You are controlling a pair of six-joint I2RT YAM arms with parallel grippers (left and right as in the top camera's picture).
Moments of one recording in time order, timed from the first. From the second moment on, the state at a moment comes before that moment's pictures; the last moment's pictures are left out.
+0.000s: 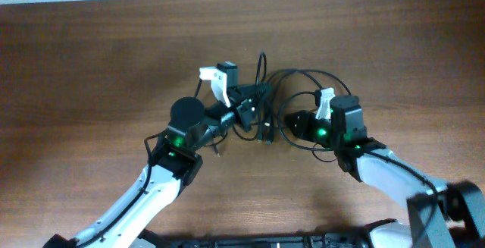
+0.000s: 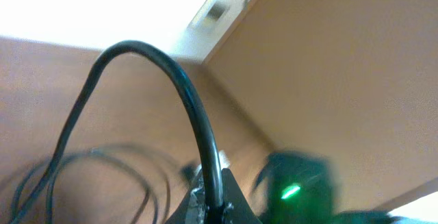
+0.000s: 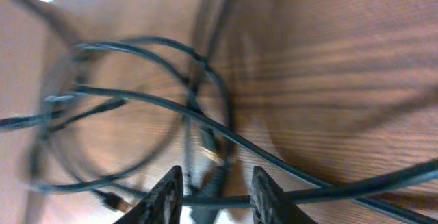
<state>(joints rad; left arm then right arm) -0.52 1.29 0.65 0.60 0.45 -0.62 0.24 1.47 0.47 0.25 -0.45 0.66</state>
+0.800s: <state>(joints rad) -0.52 1.26 0.70 0.66 0.47 -0.73 0.24 1.53 0.47 0.53 -0.53 0.64</state>
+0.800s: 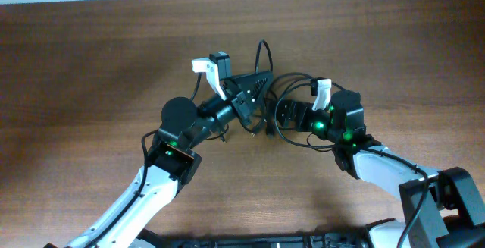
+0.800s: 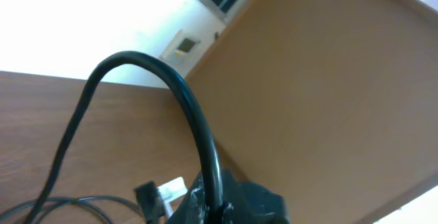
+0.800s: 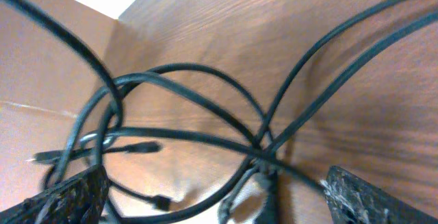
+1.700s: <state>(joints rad) -0.55 1.26 0.71 0.97 0.80 -0.84 0.24 1.53 0.47 0.57 -0.54 0.30</state>
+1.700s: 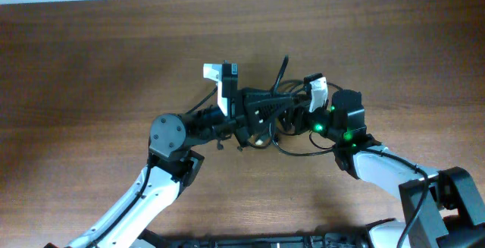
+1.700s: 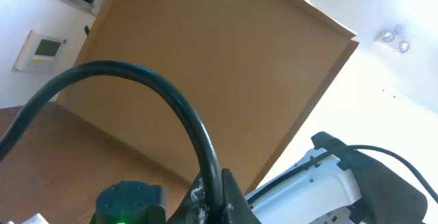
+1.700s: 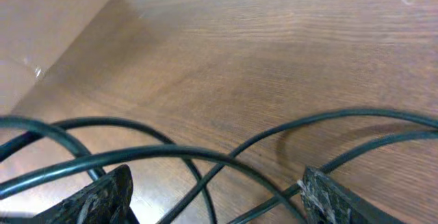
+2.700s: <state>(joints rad) -0.47 1.26 0.71 0.86 0.58 -0.81 0.48 1.49 0.47 0.53 -0.44 0.30</state>
